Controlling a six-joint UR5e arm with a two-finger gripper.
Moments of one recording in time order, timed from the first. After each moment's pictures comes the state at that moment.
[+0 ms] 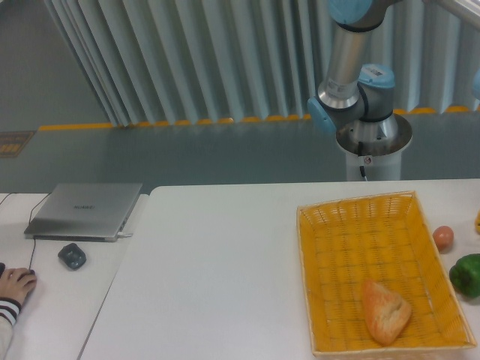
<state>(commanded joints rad) 2.74 -1.93 -1.40 -1.34 1.55 1.97</state>
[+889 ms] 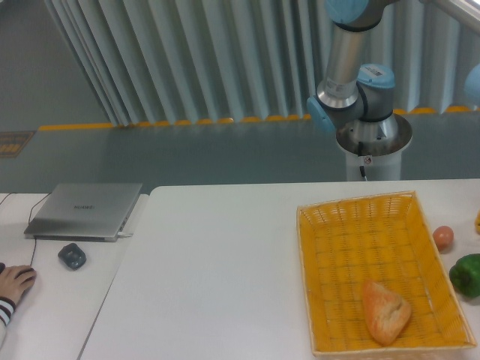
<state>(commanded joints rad) 2.74 -1.93 -1.44 -1.24 1.44 1.85</state>
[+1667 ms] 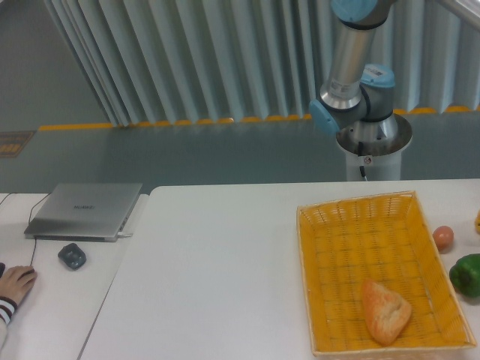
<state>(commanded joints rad) 2.88 -1.92 -1.54 -1.18 1.48 1.73</state>
